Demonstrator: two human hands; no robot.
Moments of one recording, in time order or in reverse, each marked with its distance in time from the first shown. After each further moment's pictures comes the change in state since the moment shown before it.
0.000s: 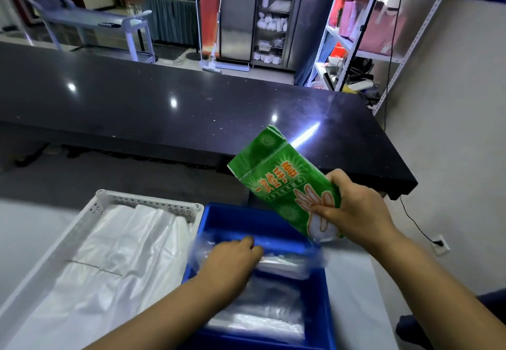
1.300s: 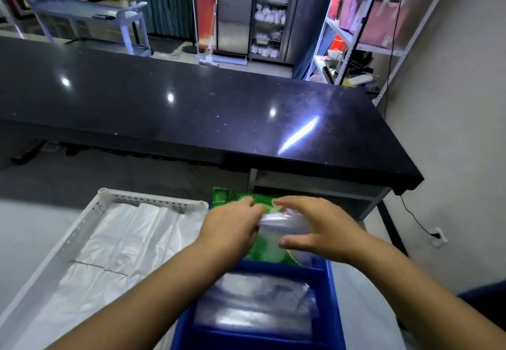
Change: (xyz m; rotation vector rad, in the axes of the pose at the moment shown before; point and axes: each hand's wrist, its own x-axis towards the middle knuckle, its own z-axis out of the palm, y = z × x) left_hand 0.008 -0.023 -0.063 -0.109 0.196 -0.069; right_hand -0.006 -0.034 0.035 0.119 -0.387 -0.239
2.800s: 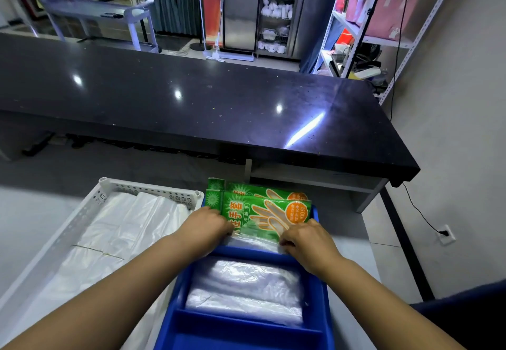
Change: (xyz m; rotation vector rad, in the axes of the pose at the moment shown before) left_hand -0.002 -0.049 0.067 0.188 -0.300 0.133; right_hand -0.017 0.049 0.081 -0.226 -0.046 0.107
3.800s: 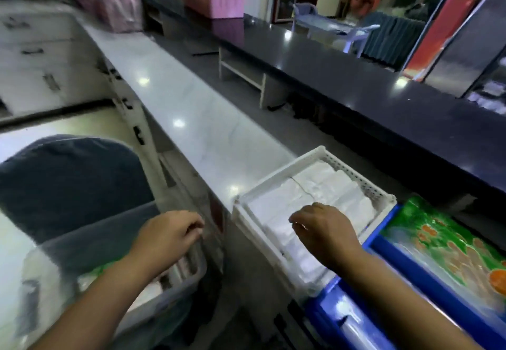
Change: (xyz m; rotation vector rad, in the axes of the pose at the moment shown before) left_hand -0.445 -0.004 0.043 -0.413 0.417 -1.143; right_hand -0.010 -0.319 0.006 -0.033 0.118 -0.820
